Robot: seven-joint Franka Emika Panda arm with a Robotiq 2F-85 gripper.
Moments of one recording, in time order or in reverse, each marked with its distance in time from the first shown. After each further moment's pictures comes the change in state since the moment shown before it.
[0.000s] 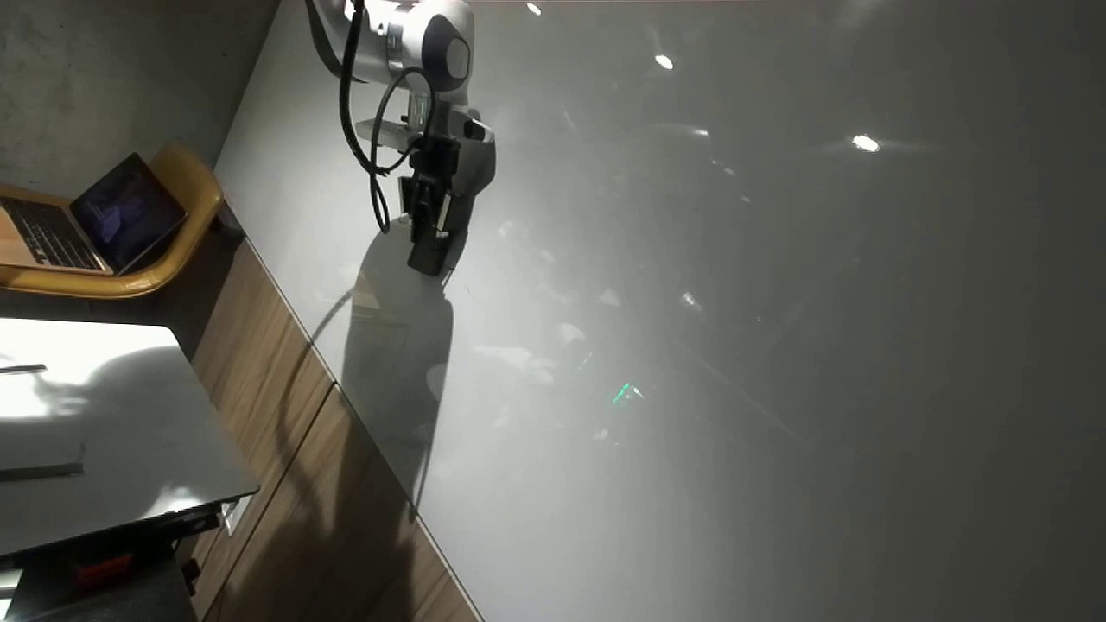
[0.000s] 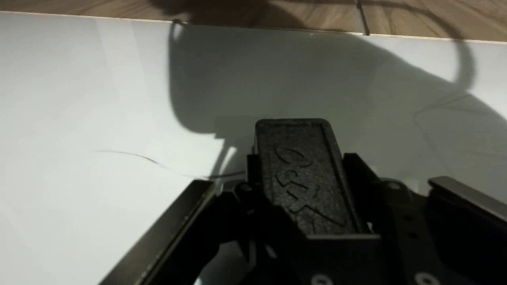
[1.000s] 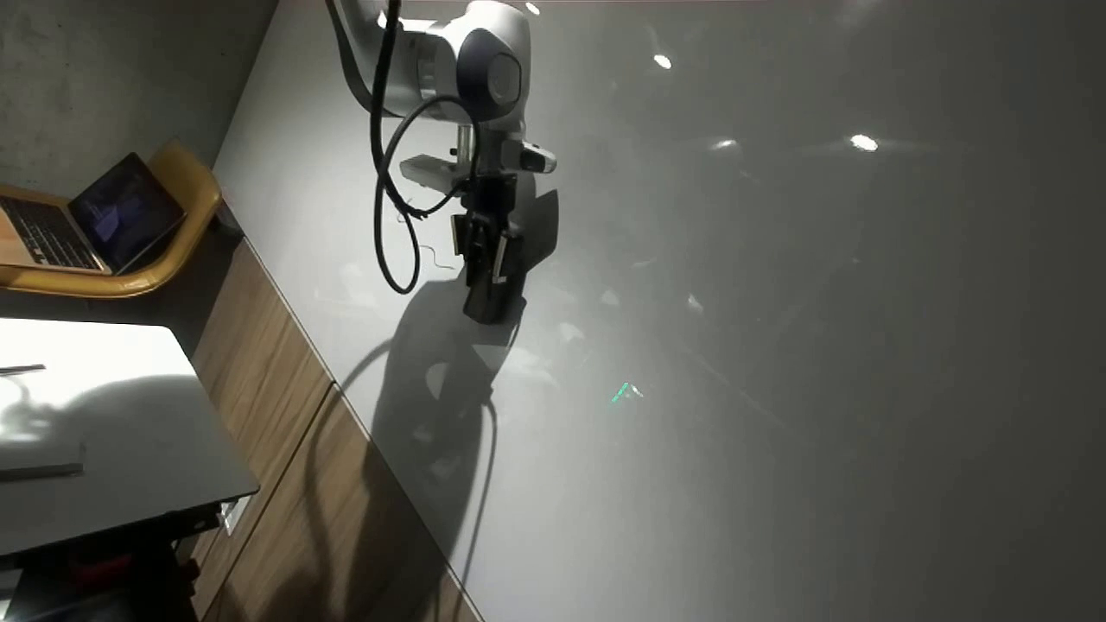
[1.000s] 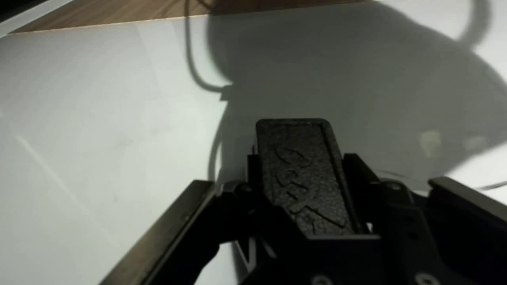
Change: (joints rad) arm -0.187 -0.141 -0.081 -0.208 -0.043 0.214 -0.047
